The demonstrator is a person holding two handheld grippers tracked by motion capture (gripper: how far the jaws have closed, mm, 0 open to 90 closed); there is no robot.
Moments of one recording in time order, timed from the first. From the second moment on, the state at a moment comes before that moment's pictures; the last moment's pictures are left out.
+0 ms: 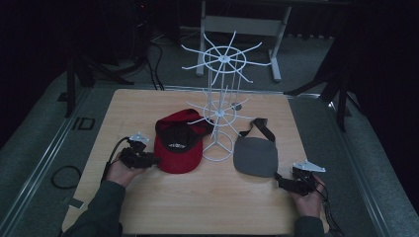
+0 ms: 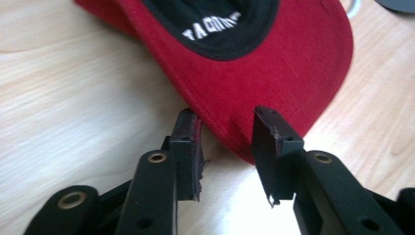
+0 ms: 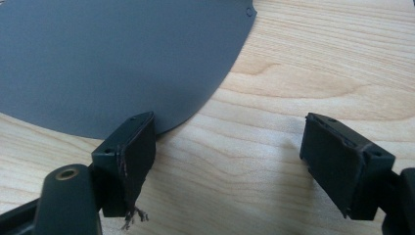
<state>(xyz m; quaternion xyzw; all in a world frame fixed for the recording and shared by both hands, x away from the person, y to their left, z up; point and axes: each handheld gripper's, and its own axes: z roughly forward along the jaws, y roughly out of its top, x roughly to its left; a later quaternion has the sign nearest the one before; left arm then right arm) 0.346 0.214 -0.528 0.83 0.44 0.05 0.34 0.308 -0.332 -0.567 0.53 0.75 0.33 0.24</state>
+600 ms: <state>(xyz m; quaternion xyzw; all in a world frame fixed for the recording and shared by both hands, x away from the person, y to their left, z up) 0.363 0.186 -0.551 0.83 0.42 -0.03 0.36 0.308 -0.332 -0.567 0.53 0.75 0.33 0.24</state>
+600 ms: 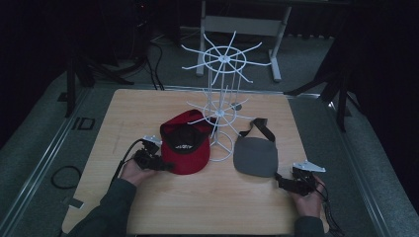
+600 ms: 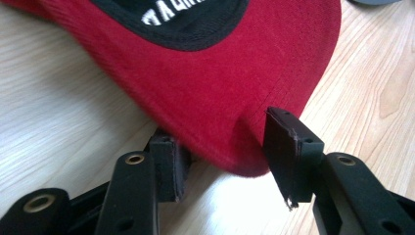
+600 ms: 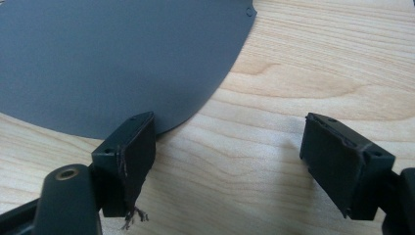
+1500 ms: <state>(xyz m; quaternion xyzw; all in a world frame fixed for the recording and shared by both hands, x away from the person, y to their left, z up) 0.351 0.202 -0.534 0.81 0.42 0.02 0.41 0.308 -0.332 -0.567 0.53 0.75 0.33 0.24</state>
